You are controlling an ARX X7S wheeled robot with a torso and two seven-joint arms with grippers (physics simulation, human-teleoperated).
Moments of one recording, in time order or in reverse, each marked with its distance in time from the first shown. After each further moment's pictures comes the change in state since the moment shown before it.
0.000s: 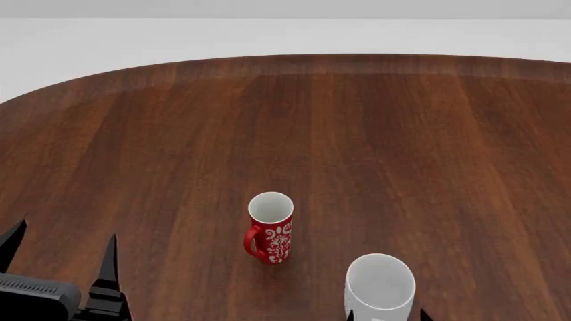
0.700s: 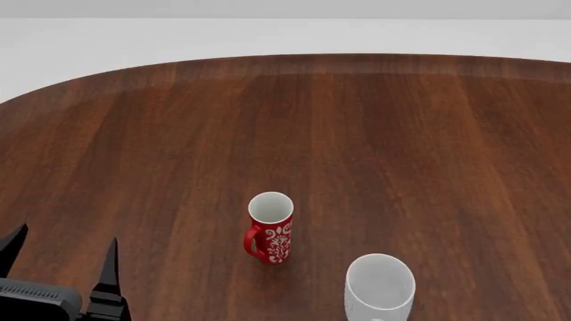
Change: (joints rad) left arm 0.011 -0.009 0.012 -0.012 -0.003 0.026 -0.009; right arm 0.080 -0.041 -0.021 0.347 -0.015 -0.167 -0.037
